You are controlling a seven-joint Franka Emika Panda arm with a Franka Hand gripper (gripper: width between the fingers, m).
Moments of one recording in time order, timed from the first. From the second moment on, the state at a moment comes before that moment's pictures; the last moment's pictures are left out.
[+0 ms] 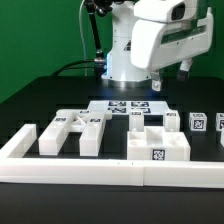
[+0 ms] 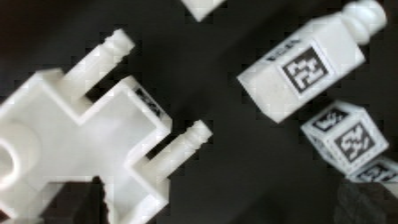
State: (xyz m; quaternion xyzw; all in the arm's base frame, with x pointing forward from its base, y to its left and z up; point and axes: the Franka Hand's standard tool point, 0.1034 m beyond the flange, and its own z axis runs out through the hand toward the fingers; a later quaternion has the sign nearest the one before) arm 0.533 0.046 0.104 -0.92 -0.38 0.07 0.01
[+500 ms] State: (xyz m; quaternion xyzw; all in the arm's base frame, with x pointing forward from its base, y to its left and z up) arm 0.539 0.045 0.100 -0.98 -0.20 0.07 0.00
